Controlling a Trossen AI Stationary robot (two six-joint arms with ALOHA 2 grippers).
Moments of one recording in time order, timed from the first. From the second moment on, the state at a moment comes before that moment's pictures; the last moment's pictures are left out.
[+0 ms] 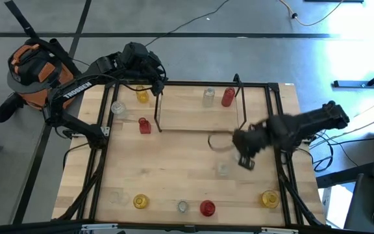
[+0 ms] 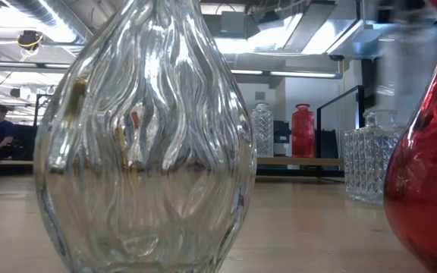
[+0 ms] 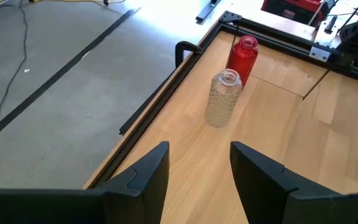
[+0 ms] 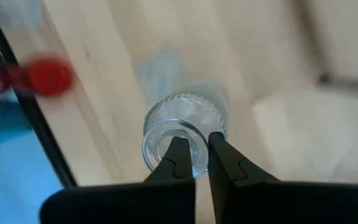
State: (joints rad) left arm 0.53 1.39 1.59 -0.84 -0.02 -0.02; right arm 0.28 1.36 1.39 -1.32 -0.04 0.66
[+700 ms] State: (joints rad) left arm 0.53 1.39 1.59 -0.84 -0.02 -0.02; right arm -0.33 1.92 2.08 -1.57 -0.20 0.11
